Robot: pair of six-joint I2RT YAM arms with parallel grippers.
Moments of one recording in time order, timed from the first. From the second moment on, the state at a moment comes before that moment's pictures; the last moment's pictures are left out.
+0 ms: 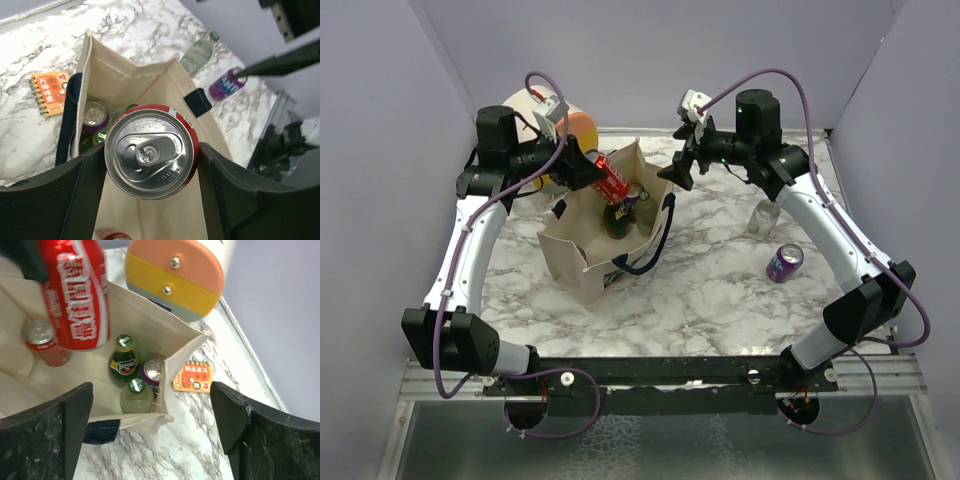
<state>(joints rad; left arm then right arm) -0.08 1.39 1.45 -0.44 0.93 -0.16 0.49 1.60 1.70 -0.44 -0.65 -0.44</state>
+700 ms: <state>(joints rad) -0.32 1.43 1.41 -0.87 0.82 0.65 0.46 1.66 1.68 -0.33 -0.50 -0.41</state>
